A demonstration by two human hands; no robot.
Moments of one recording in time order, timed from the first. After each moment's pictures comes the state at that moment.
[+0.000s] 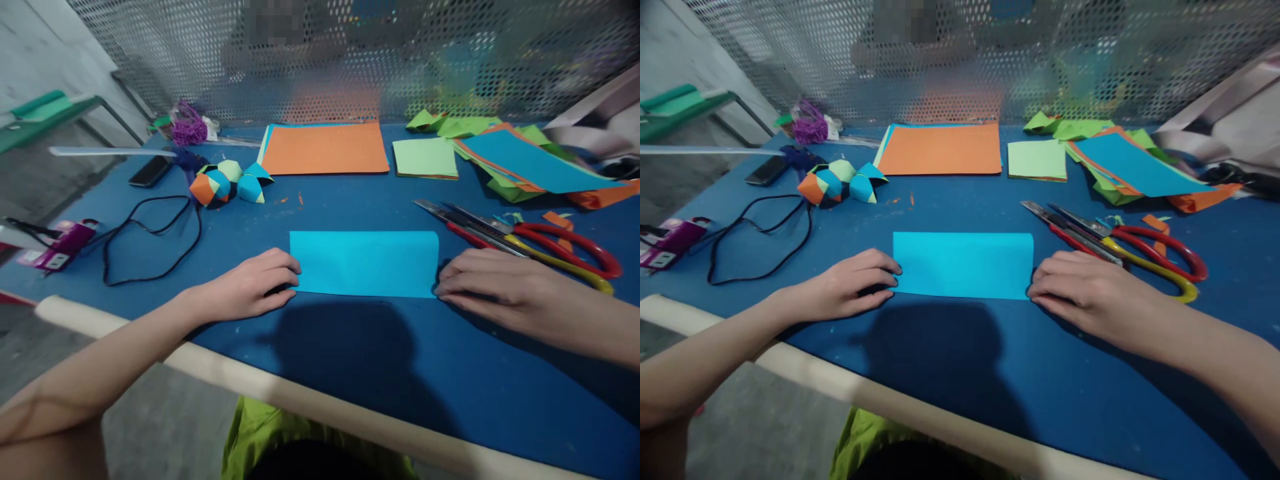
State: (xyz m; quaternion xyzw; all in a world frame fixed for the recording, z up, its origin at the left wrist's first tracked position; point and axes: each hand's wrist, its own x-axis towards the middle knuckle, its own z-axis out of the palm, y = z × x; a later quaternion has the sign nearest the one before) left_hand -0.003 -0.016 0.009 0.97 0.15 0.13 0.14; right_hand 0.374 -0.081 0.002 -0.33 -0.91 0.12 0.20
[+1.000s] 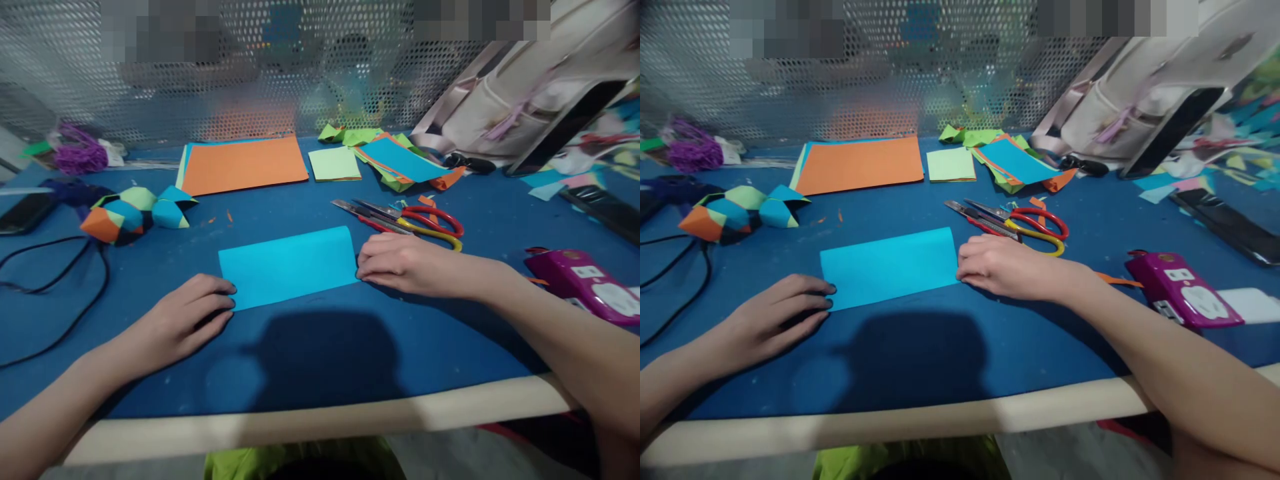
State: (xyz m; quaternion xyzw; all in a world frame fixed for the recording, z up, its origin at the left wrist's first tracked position) left_hand -0.007 -0.010 0.002 0.97 0.15 0.14 0.11; right_hand 0.380 -0.082 0.010 -0.37 -0.91 0.13 0.12
